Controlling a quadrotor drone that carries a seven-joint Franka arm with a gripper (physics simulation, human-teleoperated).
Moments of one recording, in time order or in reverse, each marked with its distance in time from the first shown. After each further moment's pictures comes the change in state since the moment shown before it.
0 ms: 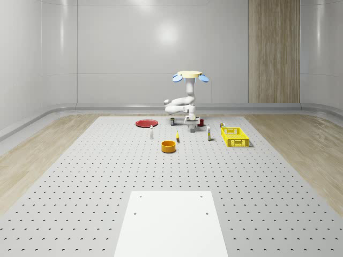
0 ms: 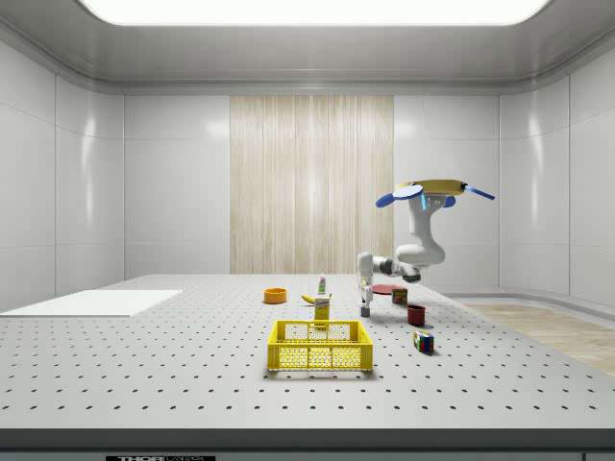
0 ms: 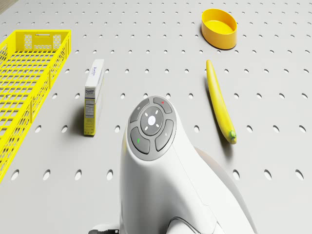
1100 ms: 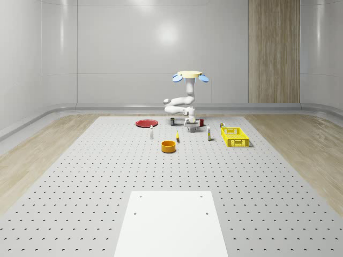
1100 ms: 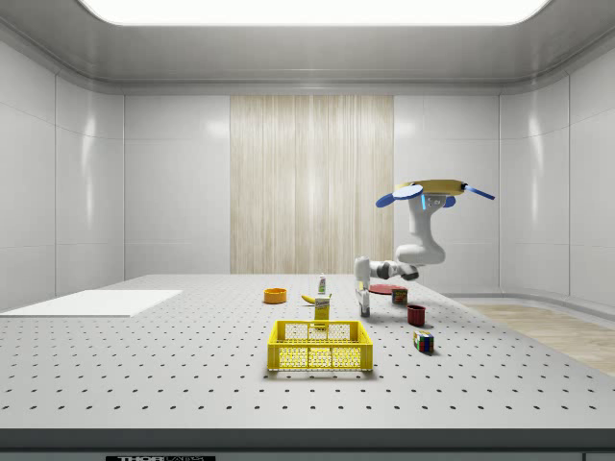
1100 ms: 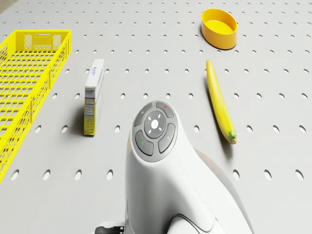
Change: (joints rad) arm -0.053 -0.058 -0.044 0.067 -0.034 0.093 -0.002
